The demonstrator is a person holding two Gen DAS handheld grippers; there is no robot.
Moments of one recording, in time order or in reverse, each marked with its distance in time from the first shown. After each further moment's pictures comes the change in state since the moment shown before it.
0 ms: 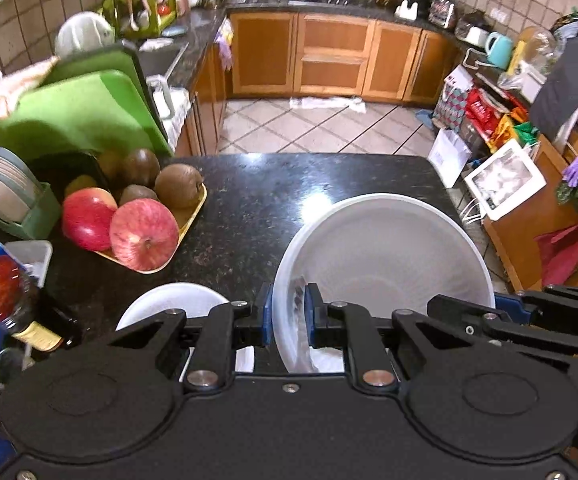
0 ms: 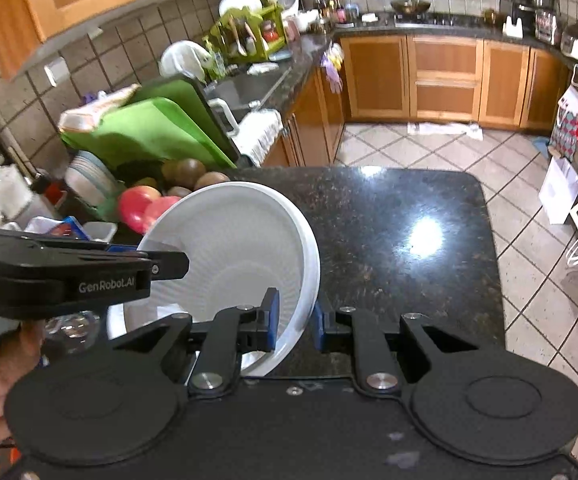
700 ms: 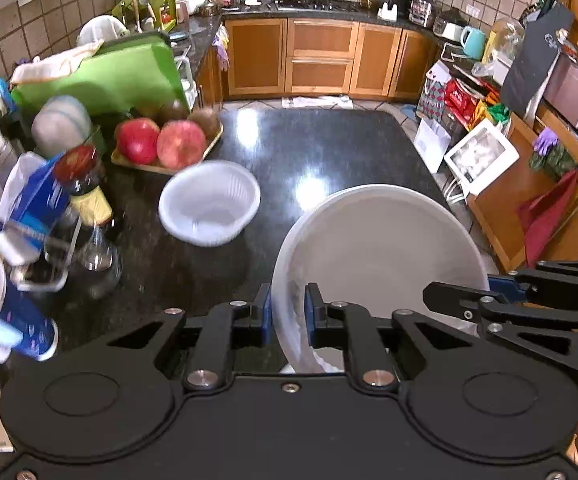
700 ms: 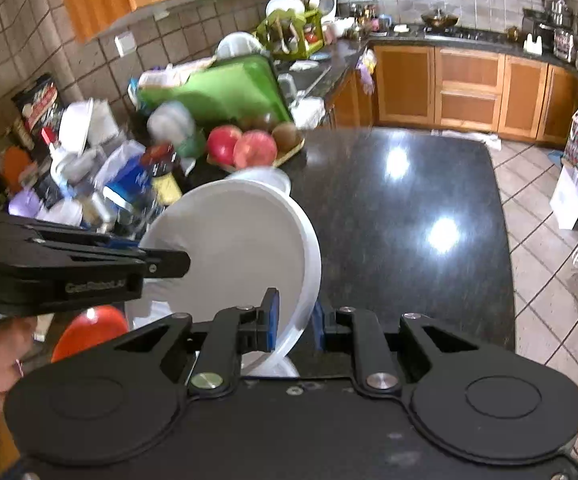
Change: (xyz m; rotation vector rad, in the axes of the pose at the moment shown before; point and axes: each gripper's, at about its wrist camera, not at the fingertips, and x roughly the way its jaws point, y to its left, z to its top) left arm -0.091 0.005 -0.122 0.031 -0.013 -0.006; right arm -0.105 0.055 -0.133 -0.086 0.012 0.060
